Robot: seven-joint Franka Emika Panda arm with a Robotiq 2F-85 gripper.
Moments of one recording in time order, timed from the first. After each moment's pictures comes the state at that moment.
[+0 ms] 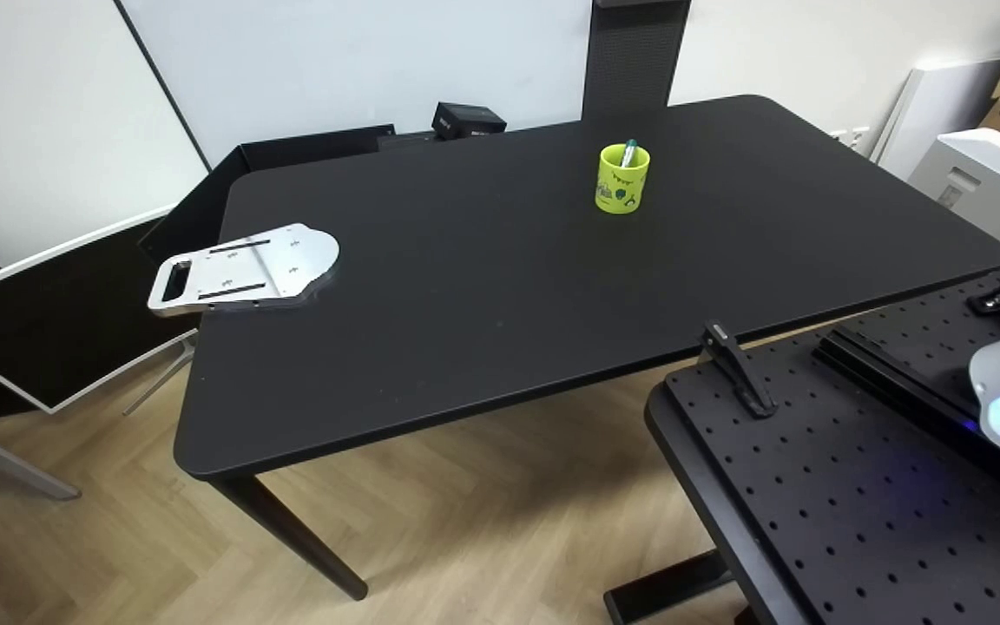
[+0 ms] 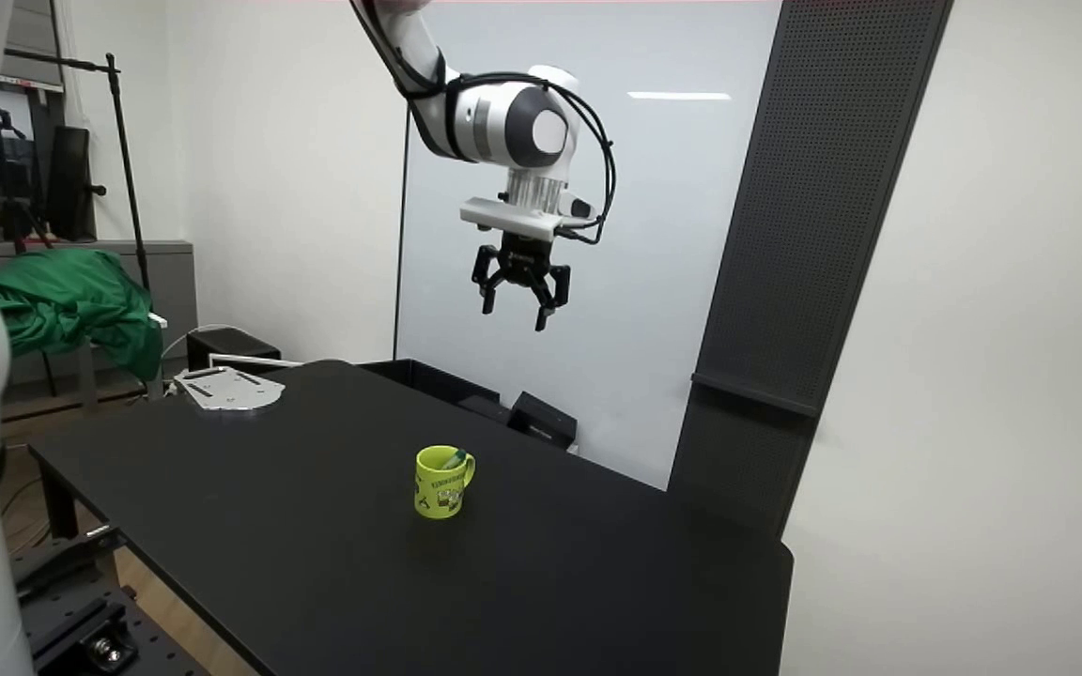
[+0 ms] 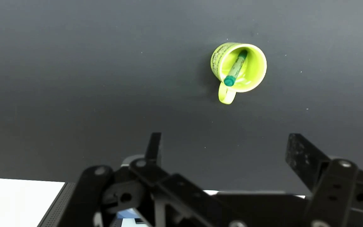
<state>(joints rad) -0.02 0.26 0.00 -1.86 0.08 2.14 -0.13</state>
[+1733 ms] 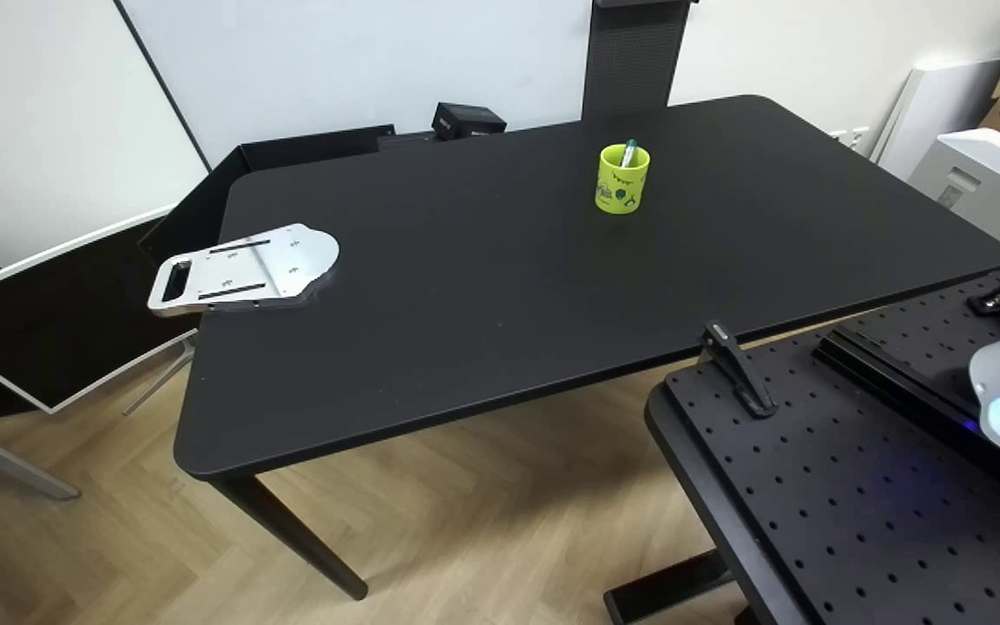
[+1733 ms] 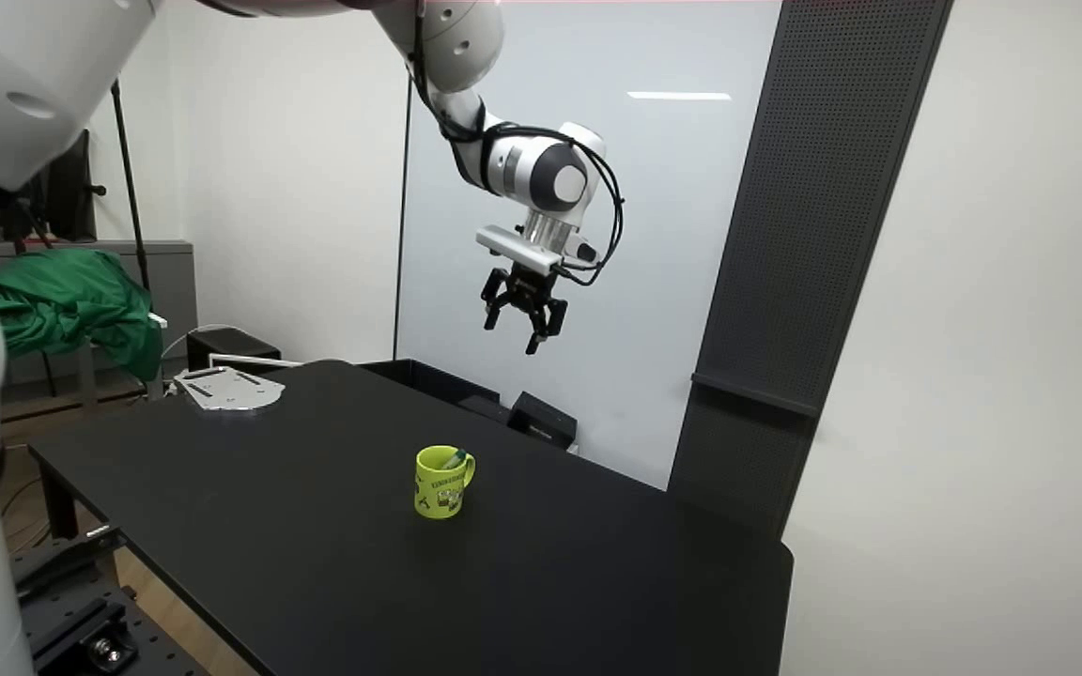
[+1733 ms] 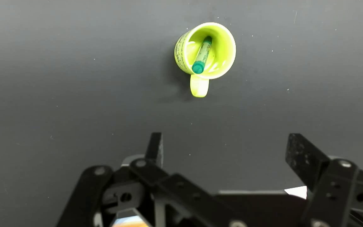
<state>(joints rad) -0.03 0.53 0.02 -1.56 0.22 2.01 -0.03</state>
